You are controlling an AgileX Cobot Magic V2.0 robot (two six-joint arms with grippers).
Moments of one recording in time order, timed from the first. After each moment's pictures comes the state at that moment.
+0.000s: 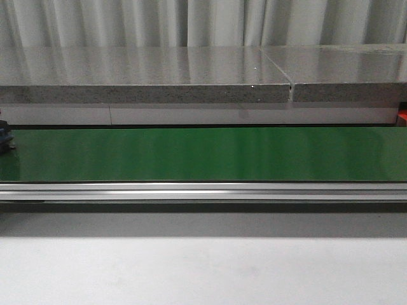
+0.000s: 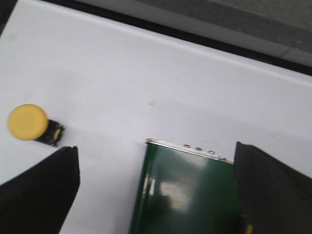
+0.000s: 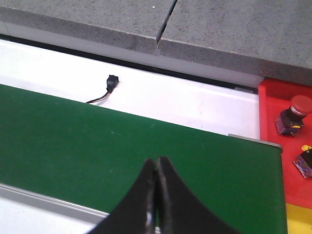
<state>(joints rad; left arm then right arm) 0.28 1.59 -1.35 -0.25 0.74 0.14 0.01 0.75 -0.70 0.25 0.48 -0.30</state>
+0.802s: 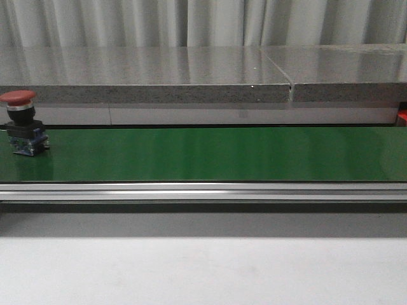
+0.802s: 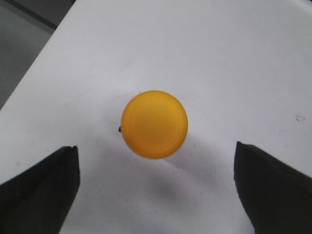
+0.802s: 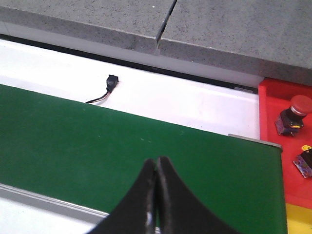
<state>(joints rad) 0.46 1.93 -1.41 -0.24 0.61 0.14 0.01 0.75 -0.70 0.25 0.48 -0.30</state>
